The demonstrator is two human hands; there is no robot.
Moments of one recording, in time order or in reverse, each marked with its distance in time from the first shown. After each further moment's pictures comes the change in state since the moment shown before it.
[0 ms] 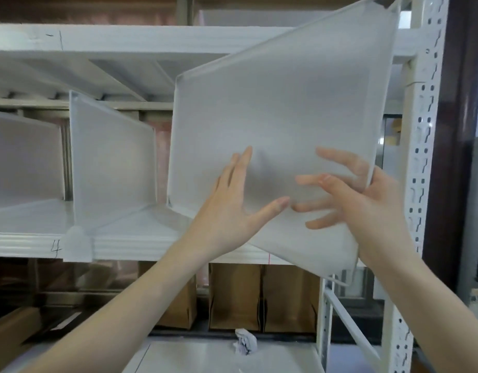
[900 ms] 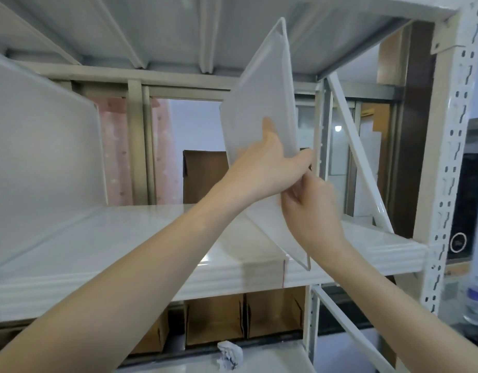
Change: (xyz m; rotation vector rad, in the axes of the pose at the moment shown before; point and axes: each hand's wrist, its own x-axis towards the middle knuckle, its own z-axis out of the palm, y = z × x) left_hand 0.124 -0.034 0.031 -0.062 -0.214 -0.061; right_hand 0.082 0.126 0.072 -0.717 0.117 -0.172
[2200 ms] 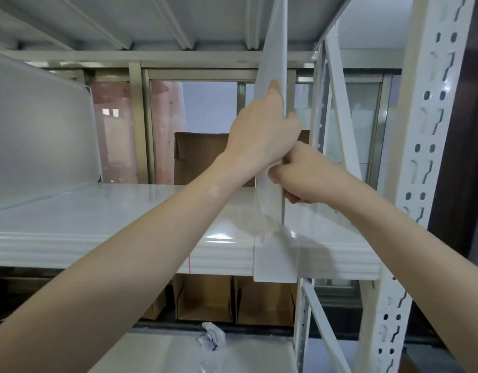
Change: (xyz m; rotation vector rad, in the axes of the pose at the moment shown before) left_hand 0.078 0.076 0.119 0.226 0.397 0.047; right_hand 0.060 0.102 -0.103 -0.011 -0.631 0.154
